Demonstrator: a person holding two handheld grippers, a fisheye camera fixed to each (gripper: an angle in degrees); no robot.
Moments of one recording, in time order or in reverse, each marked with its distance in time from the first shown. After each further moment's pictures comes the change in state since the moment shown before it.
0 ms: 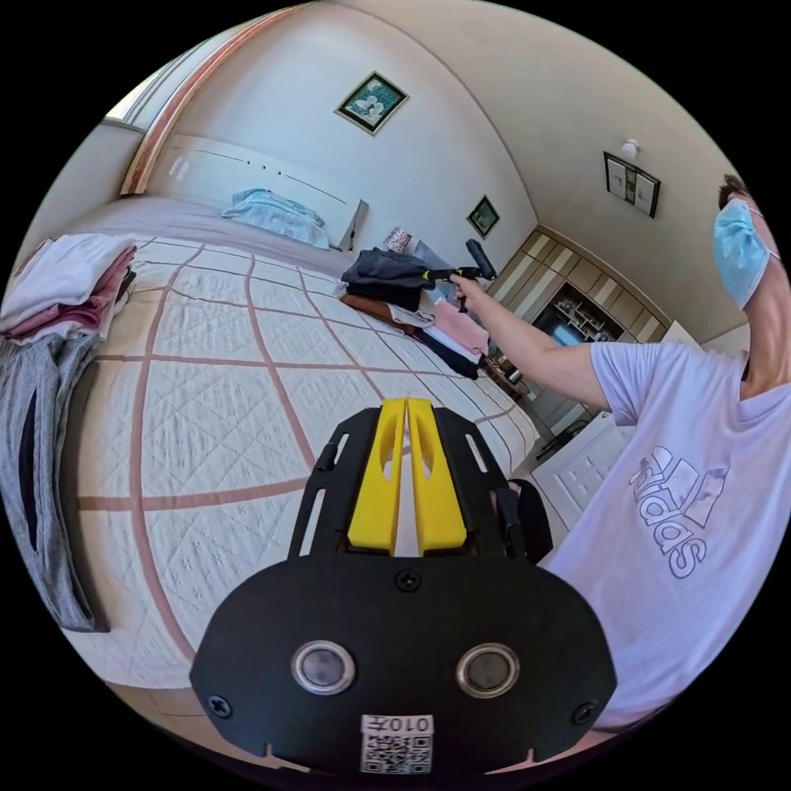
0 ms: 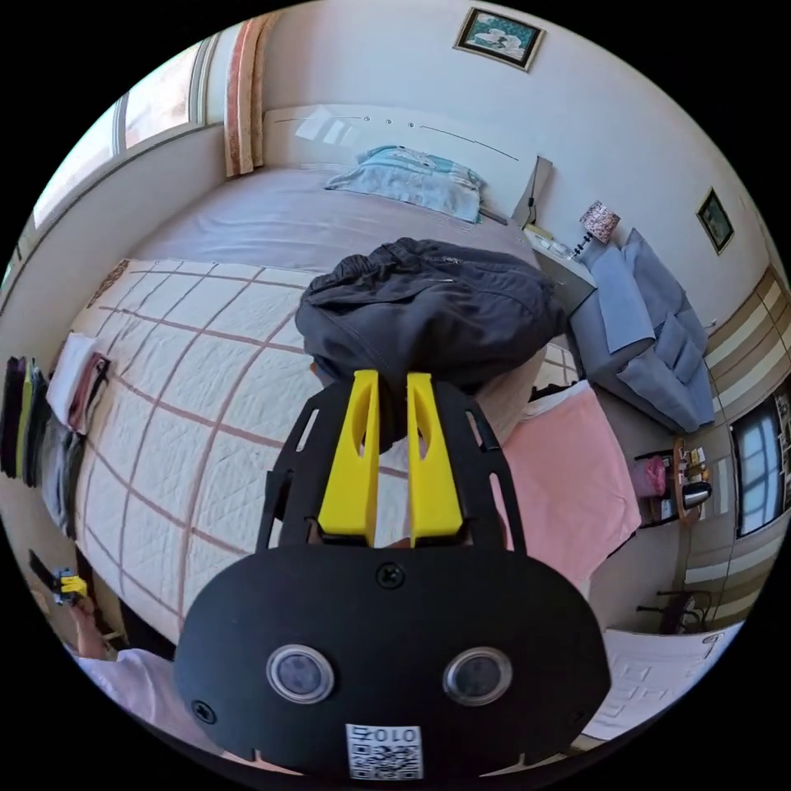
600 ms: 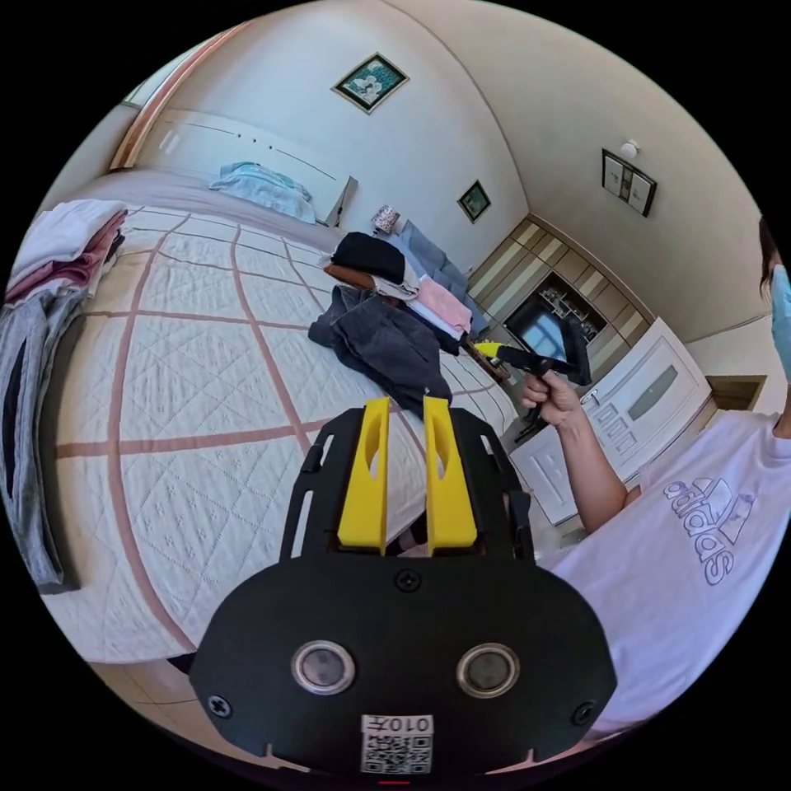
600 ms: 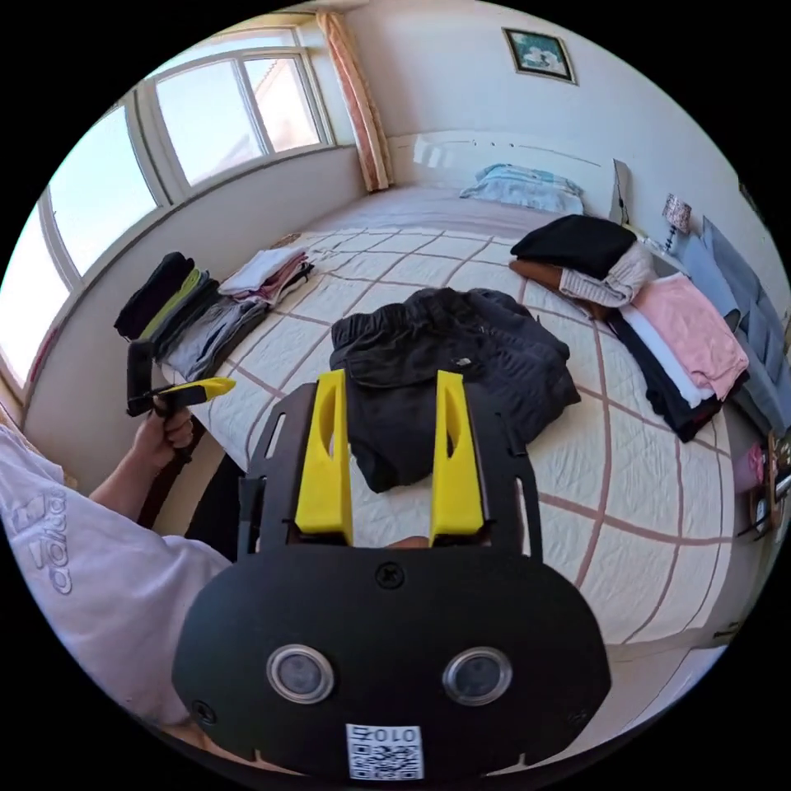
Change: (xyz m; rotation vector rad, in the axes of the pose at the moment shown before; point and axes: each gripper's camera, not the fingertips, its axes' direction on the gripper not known) left arm -0.003 0.011 0.010 -0.089 0.068 -0.049; right arm -0.147 0.316 -0.063 0.176 -0.328 -0.118
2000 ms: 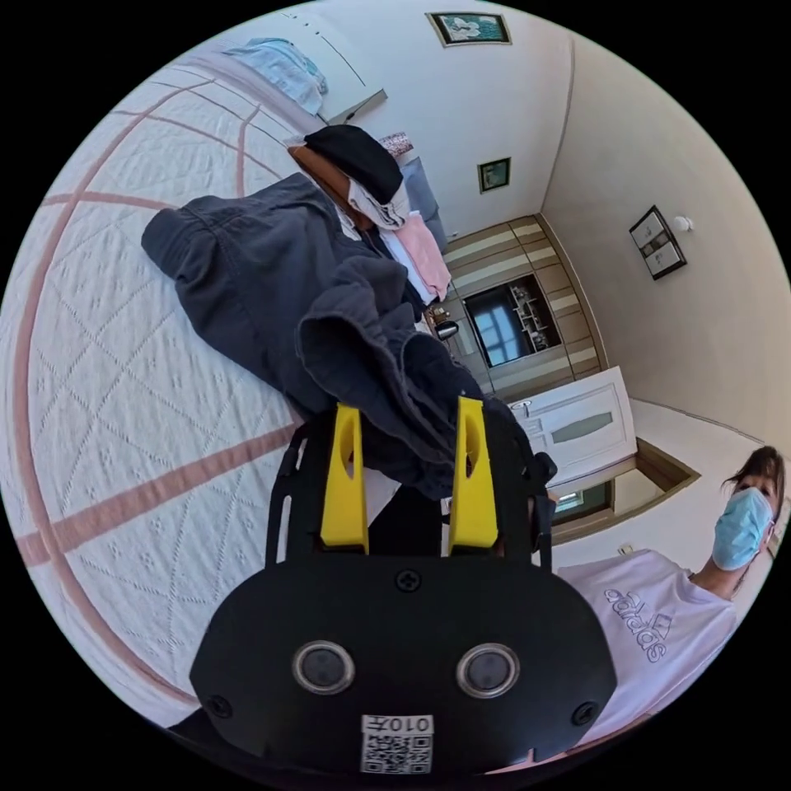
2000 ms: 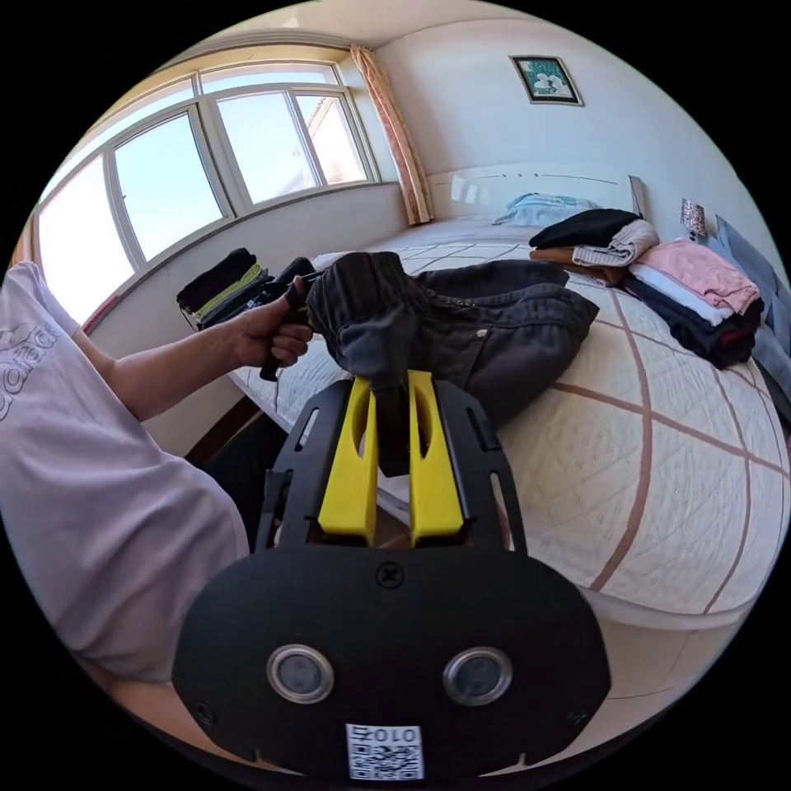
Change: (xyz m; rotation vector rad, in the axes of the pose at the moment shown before) left arm -0.095 -0.148 0.190 -0.241 0.332 -0.281; right arm 0.109 0.227 -0.012 0.161 -0.200 -0.023
